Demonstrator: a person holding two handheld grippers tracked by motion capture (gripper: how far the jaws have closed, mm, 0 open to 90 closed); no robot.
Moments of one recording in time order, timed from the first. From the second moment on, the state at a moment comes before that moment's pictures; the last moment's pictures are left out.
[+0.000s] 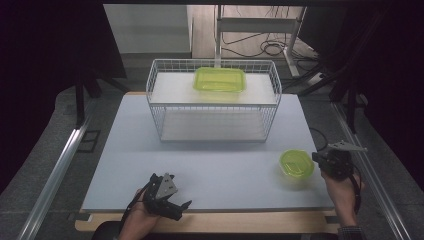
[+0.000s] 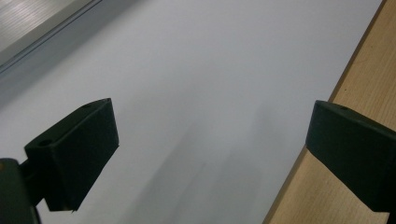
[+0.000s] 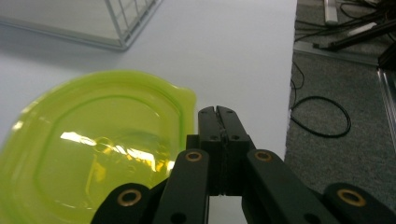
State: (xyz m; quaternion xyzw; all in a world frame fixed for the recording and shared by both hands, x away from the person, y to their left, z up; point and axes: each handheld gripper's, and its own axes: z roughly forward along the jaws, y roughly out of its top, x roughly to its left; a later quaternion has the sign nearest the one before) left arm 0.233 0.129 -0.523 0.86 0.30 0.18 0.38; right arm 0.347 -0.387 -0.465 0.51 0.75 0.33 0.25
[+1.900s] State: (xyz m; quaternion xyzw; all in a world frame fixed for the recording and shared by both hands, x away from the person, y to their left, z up) left arm 0.234 0.125 -0.525 0.86 0.30 0.19 0.37; right arm 0.315 -0.327 -0.492 0.46 0.82 0.33 0.11
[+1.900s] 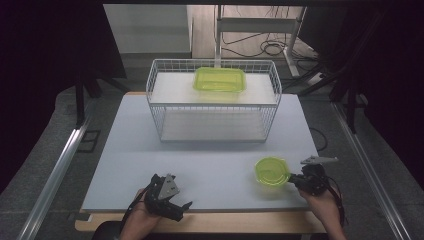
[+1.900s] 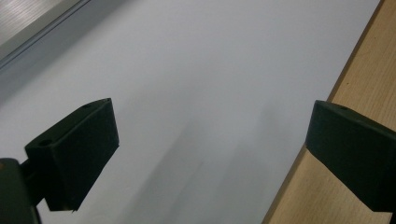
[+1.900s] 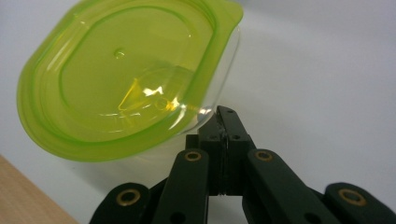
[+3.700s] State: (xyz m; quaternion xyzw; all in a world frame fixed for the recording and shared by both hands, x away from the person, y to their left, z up) left arm 0.234 0.125 -0.526 0.87 0.29 0.19 0.36; right arm 0.353 -0.196 -0.512 0.35 0.85 0.39 0.01
